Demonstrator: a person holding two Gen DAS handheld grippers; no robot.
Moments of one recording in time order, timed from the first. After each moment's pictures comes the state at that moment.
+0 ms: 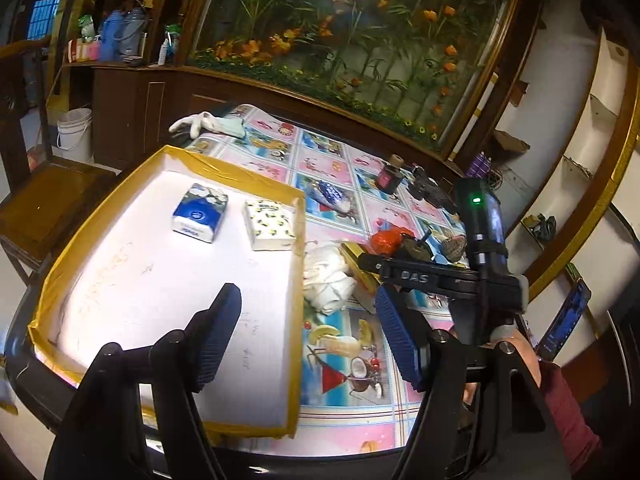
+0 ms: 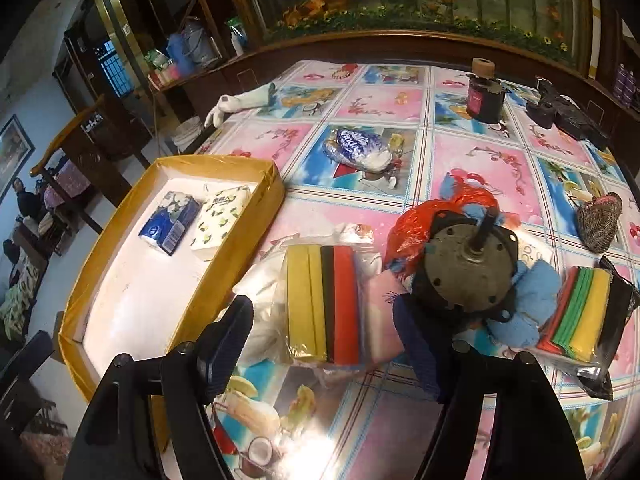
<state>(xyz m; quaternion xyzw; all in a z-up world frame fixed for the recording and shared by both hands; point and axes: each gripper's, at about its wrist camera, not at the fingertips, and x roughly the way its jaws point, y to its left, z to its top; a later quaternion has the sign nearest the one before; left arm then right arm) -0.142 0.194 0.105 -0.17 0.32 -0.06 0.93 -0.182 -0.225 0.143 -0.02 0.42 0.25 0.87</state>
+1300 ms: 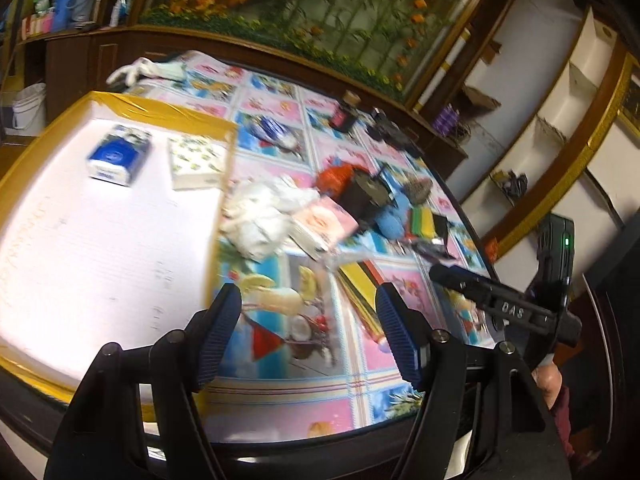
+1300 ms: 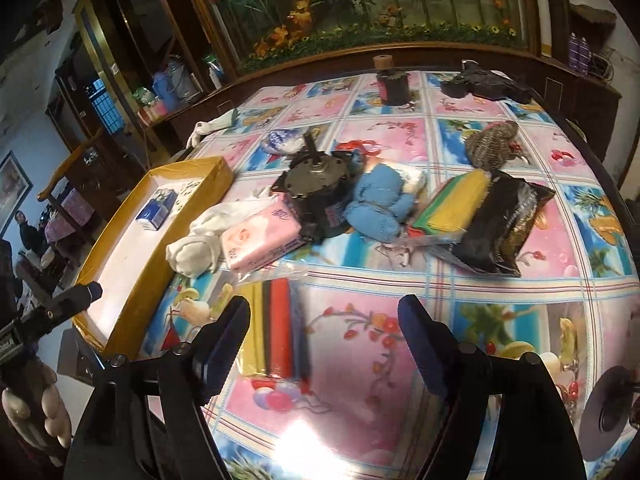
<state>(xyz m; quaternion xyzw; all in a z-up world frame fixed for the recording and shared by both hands) -0.122 0.129 0.070 -0.16 0.40 -0.15 0.89 -0.263 -0.378 0.139 0.05 0.39 0.22 0.89</state>
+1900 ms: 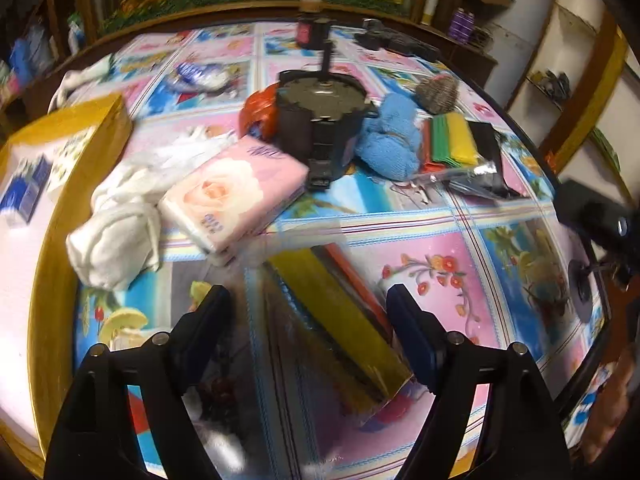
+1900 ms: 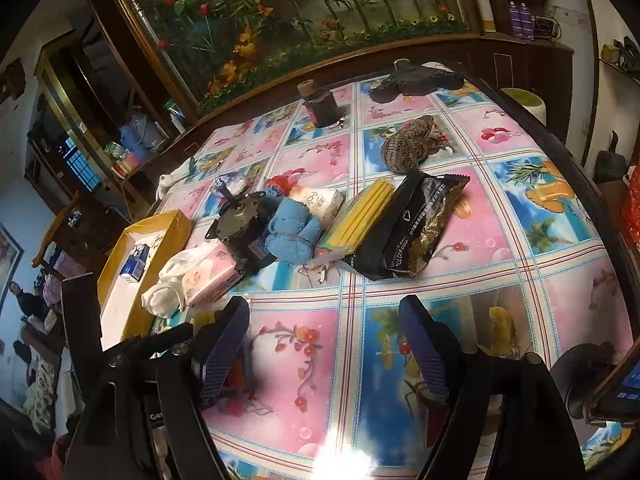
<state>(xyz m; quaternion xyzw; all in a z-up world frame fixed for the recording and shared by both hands) -0.059 -0.003 0.010 0.01 0.47 -0.11 0.87 -0.266 -0.448 0.151 0.13 0.38 0.18 0.90</state>
